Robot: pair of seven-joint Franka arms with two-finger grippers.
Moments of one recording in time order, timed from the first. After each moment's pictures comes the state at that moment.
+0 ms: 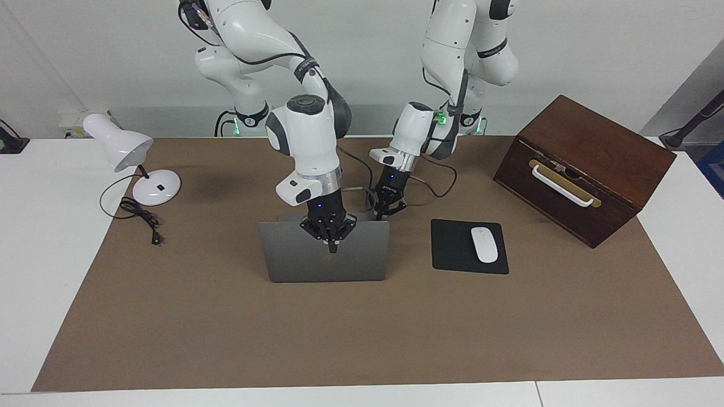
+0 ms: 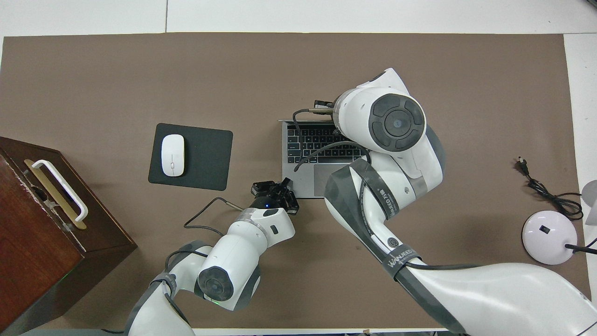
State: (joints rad) left arm -0.89 0.30 0.09 -2.46 -0.33 3.50 0.10; right arm 0.34 0.34 0.12 -1.72 -0.14 2.41 0.68
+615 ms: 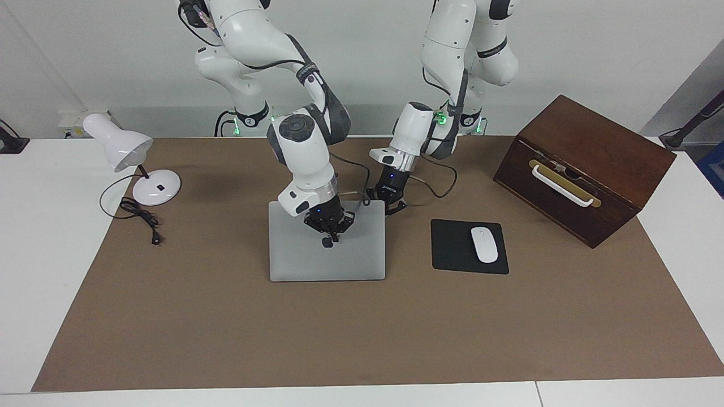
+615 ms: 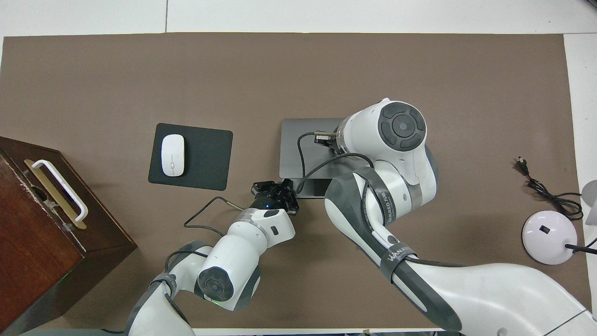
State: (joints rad) left arm -0.89 0.30 0.09 -2.46 -0.33 3.50 0.12; right arm 0.34 0.33 0.12 -1.85 0.09 2.36 0.58
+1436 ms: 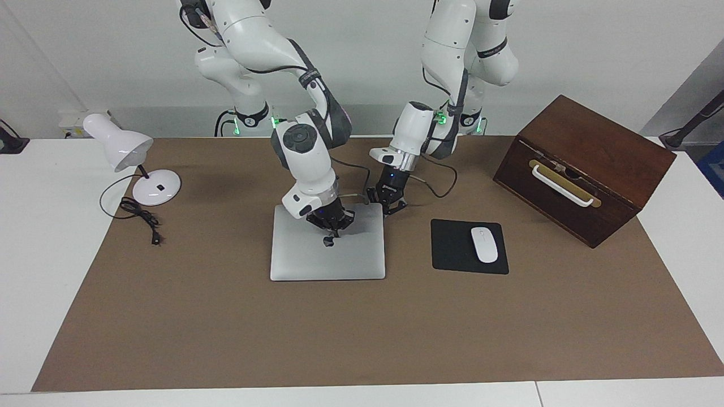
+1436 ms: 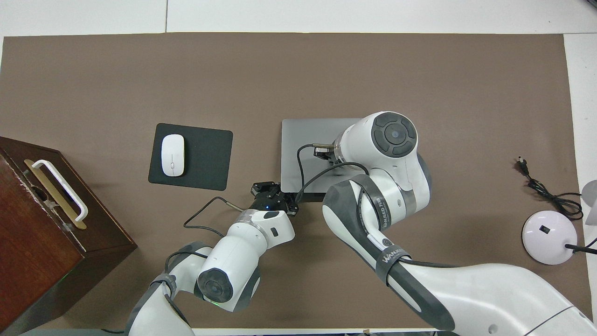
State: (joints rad) left arm -0.89 0.30 0.09 -2.47 -0.33 3.51 0.14; right arm 0.34 0.34 0.13 -1.90 0.10 2.36 0.58
